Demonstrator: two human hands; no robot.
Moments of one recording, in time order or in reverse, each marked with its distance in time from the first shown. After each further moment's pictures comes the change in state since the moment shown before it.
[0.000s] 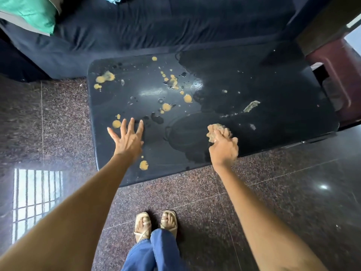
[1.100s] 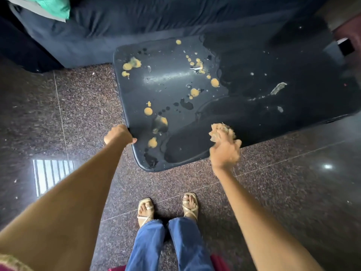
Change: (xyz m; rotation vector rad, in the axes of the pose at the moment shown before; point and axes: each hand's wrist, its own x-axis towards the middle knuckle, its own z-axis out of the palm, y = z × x) left_hand 0.012 -0.130 -0.001 -0.403 -0.358 -0.393; right_hand -0.091 -0.081 0.017 0.048 0.054 0.096
